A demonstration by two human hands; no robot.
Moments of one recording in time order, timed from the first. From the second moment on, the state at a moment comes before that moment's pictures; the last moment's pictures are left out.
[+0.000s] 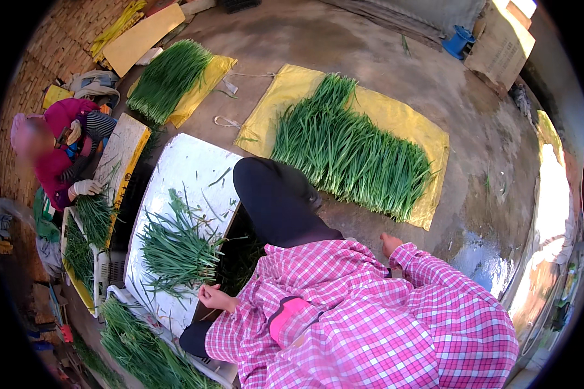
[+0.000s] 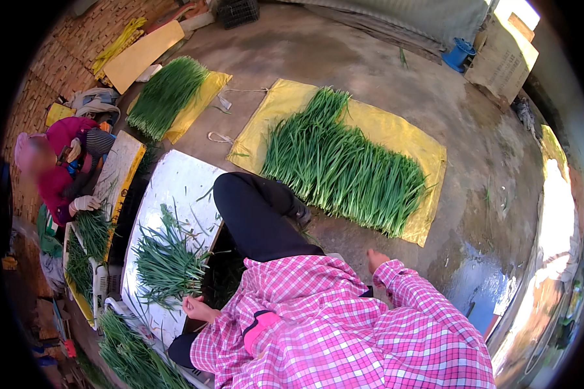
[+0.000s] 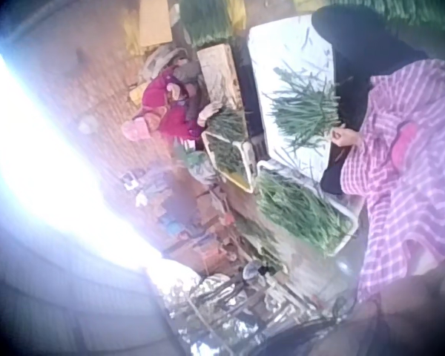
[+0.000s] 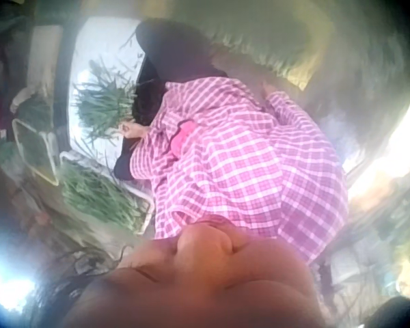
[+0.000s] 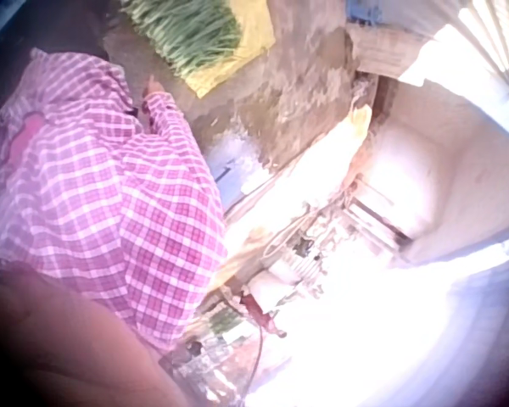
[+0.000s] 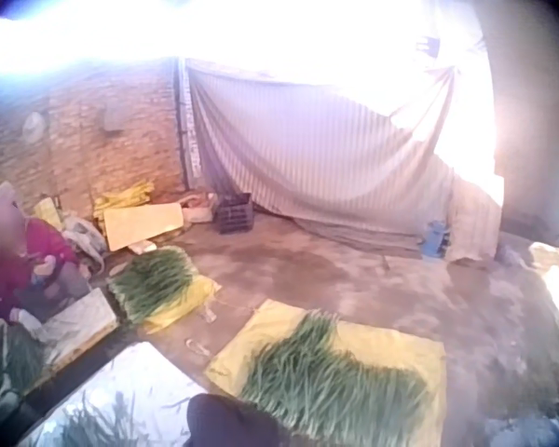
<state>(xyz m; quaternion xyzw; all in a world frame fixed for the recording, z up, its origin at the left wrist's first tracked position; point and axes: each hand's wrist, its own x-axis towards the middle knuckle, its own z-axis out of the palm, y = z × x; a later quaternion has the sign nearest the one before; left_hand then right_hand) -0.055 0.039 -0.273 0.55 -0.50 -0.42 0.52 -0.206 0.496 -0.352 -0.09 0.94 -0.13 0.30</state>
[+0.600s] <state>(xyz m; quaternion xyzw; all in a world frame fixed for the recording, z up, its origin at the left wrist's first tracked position) -0.056 0.043 -0.283 0.57 -0.54 -0.38 0.49 -0.208 0.506 -0.369 -0.09 0.94 -0.16 0.29</state>
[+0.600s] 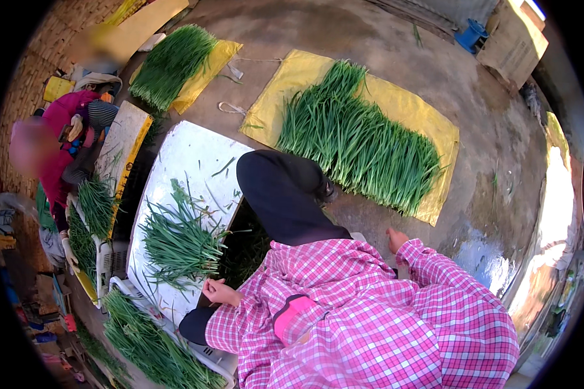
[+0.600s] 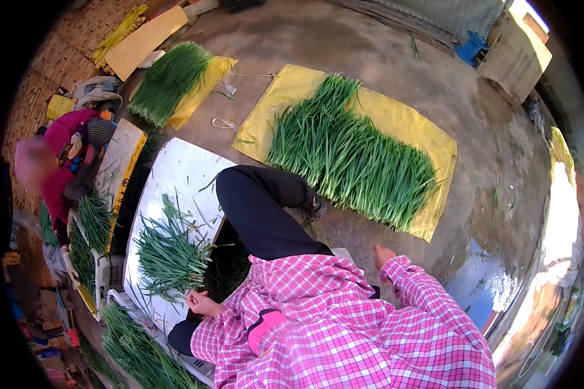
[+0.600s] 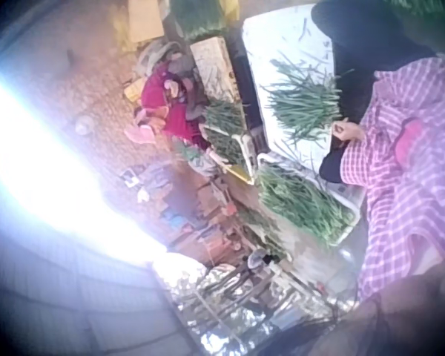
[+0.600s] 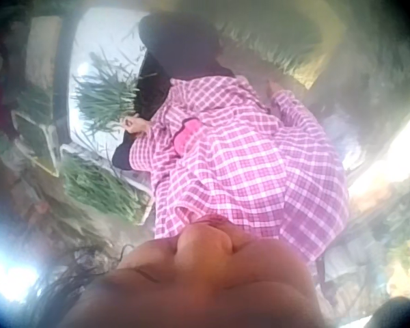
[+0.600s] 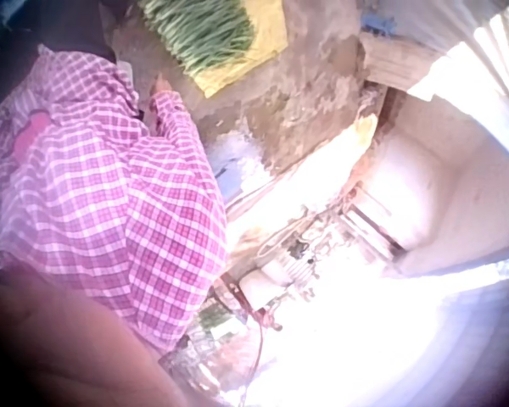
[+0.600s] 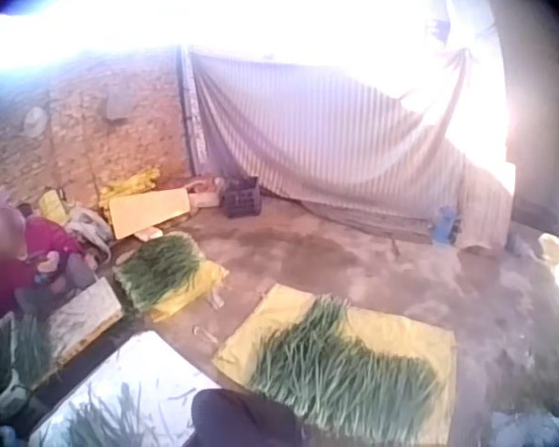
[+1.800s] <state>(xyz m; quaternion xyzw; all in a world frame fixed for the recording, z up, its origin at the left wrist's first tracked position) -0.048 0.003 -0.314 0.49 -0.39 -0.68 0.38 -0.126 -0.031 -0.277 -0.31 0.88 -0.07 0.35</state>
